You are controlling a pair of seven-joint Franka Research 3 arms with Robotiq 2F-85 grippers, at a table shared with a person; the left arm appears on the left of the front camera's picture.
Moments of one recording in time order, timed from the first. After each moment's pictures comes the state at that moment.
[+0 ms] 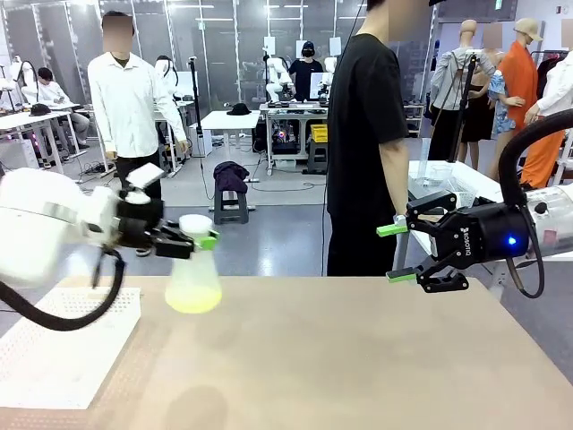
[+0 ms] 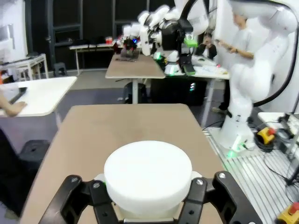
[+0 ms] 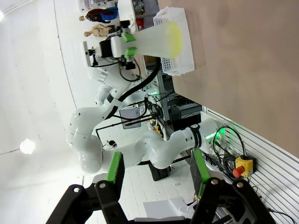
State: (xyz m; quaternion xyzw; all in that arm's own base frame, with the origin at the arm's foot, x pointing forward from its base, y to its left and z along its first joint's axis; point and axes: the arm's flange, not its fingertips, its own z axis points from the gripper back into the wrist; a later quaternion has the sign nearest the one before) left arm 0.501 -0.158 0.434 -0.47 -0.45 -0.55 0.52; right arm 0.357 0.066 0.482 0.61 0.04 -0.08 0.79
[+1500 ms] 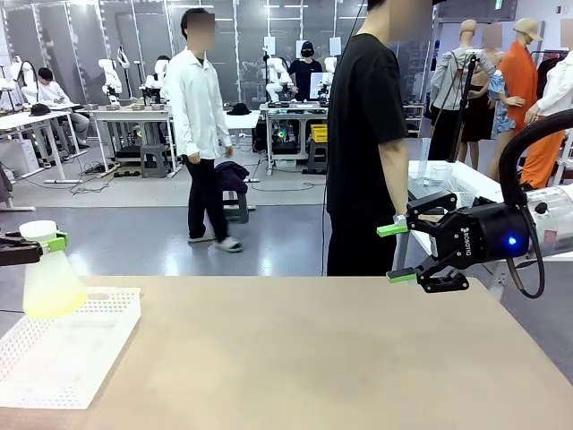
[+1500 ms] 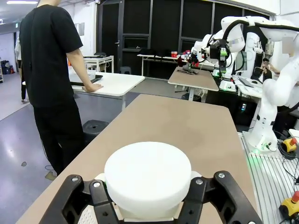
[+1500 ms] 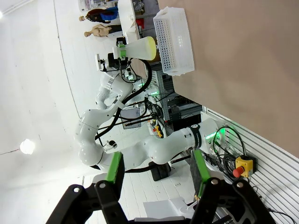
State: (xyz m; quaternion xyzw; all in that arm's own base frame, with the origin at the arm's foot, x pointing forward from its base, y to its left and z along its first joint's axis) left arm 0.456 0.105 0.409 -0.42 -0.54 -0.43 0.59; right arm 0.357 0.065 0.482 0.61 0.04 -0.08 0.79
